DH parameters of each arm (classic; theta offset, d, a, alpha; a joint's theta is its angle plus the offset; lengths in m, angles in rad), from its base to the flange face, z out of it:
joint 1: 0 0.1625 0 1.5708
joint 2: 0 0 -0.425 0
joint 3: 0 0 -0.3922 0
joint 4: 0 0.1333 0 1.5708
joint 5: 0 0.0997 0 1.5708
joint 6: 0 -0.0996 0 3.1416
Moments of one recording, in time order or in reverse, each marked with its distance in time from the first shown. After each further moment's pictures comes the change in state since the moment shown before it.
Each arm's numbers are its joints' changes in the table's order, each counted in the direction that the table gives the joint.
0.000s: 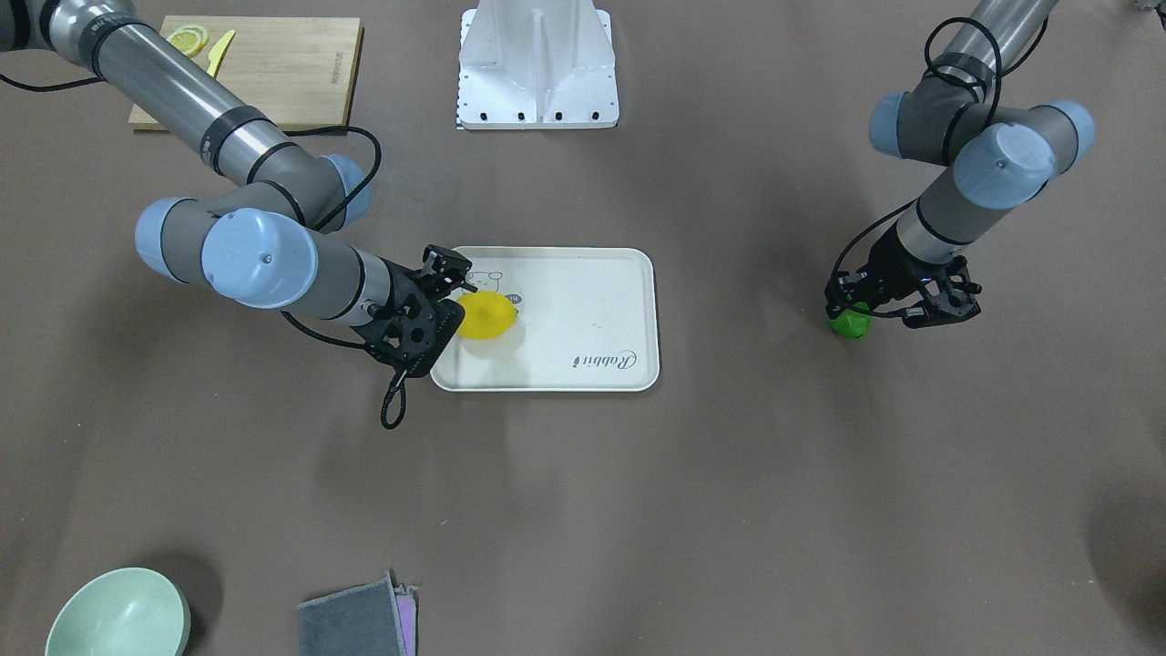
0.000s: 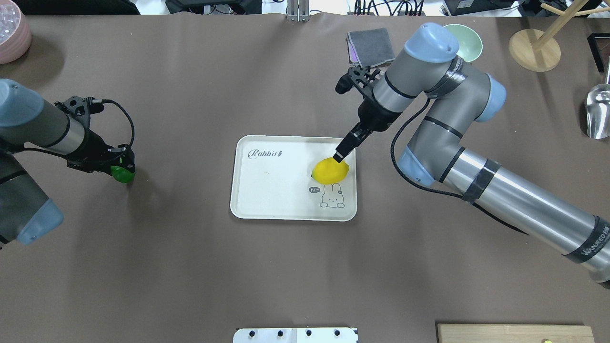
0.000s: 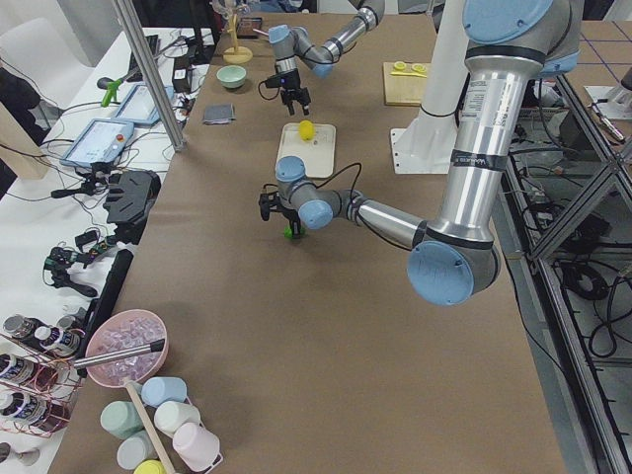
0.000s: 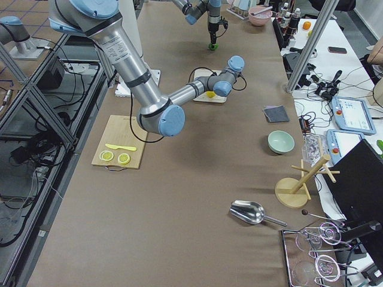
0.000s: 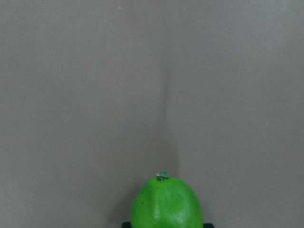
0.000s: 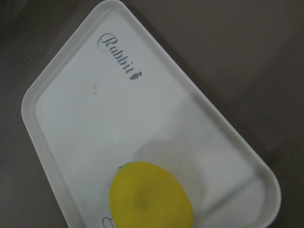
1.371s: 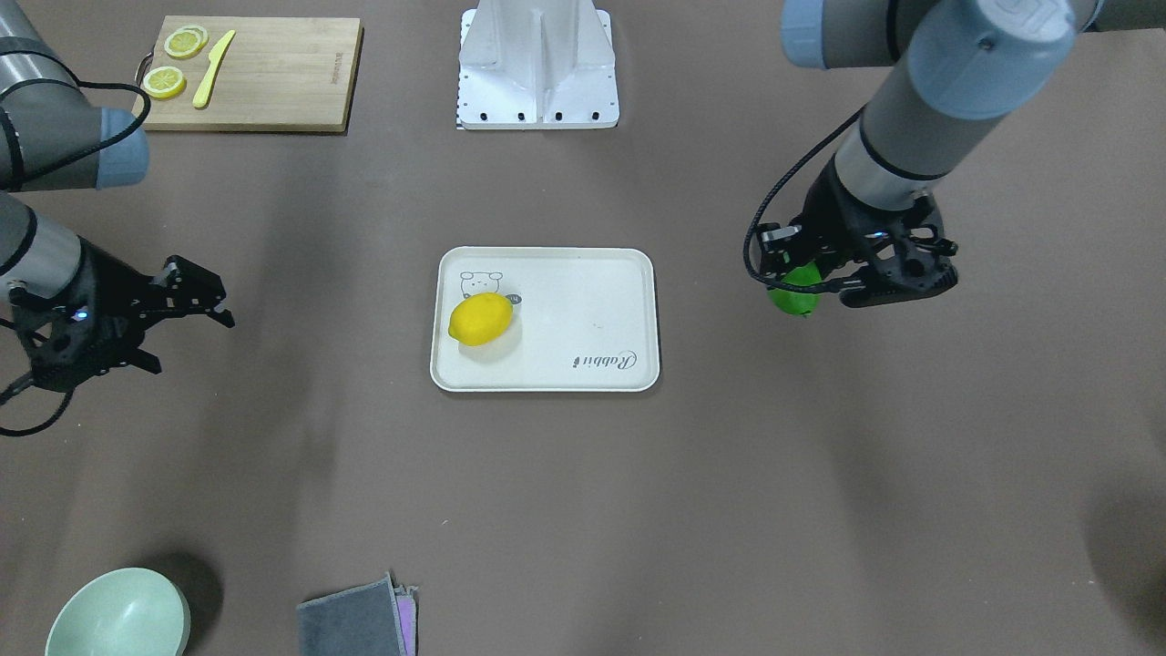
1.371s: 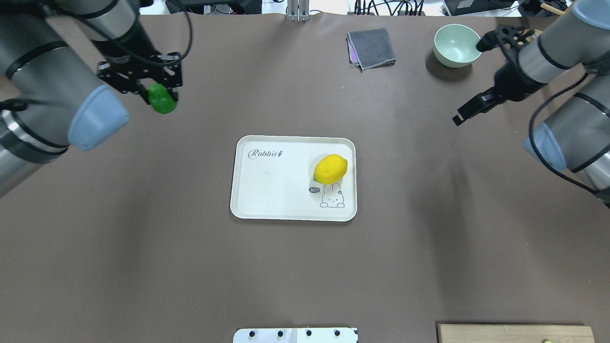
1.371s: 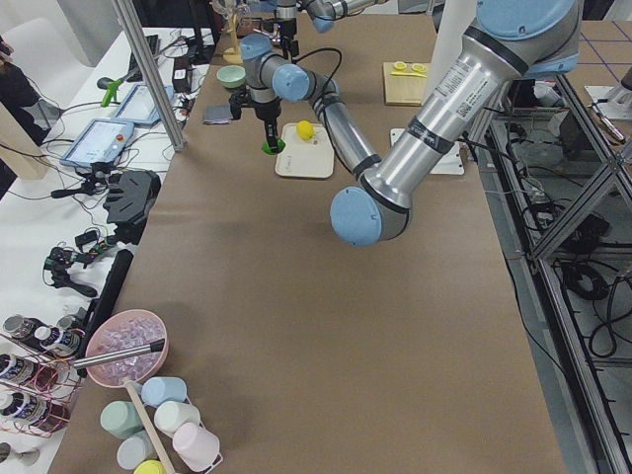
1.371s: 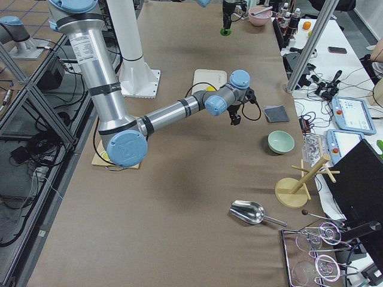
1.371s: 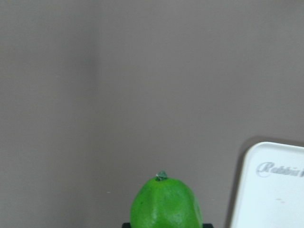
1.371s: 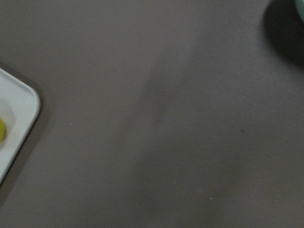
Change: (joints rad) left arm -0.081 -0.562 -0.106 0.832 -0.042 -0.150; right arm 0.285 -0.389 0.341 -0.250 -0.118 -0.010
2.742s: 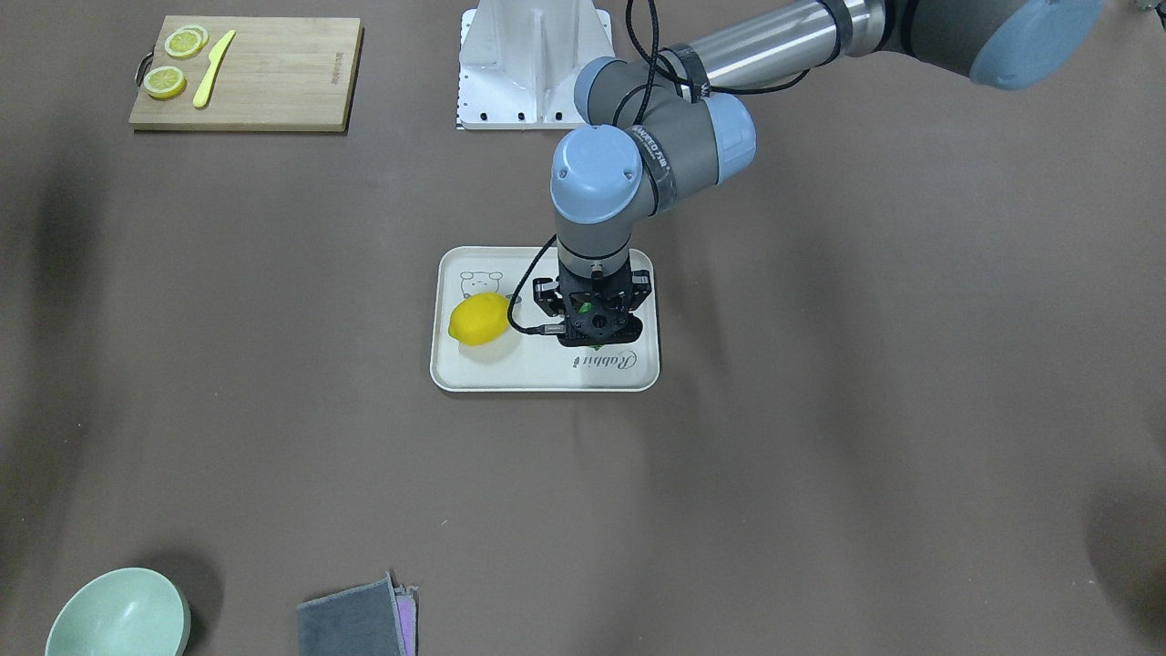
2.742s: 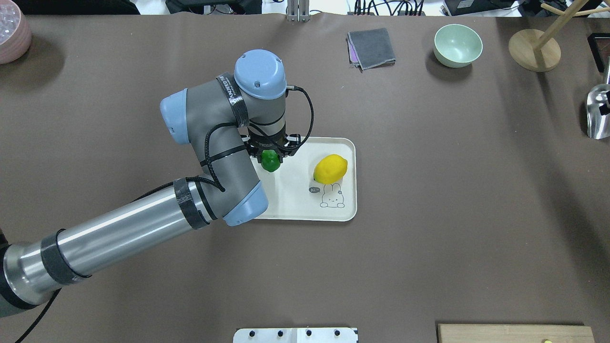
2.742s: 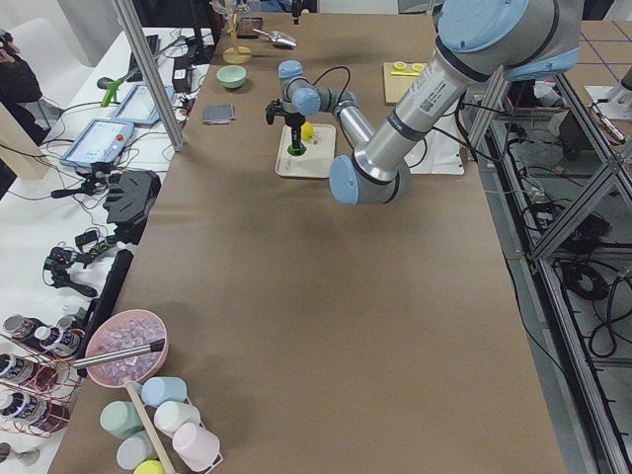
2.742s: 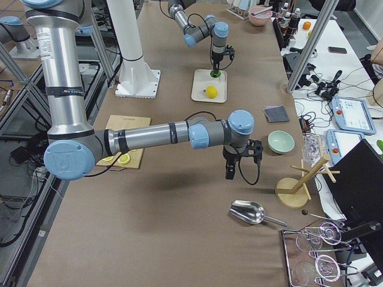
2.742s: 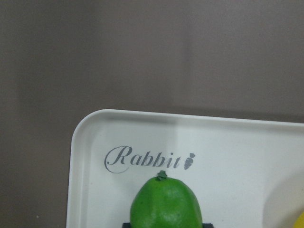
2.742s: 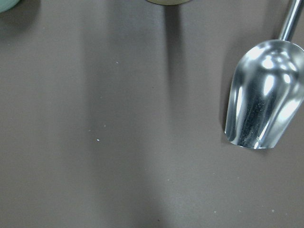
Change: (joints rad) left arm 0.329 -0.168 0.410 -0.354 0.248 0.175; right arm 0.336 -0.198 -0.010 -0.238 -0.032 0.018
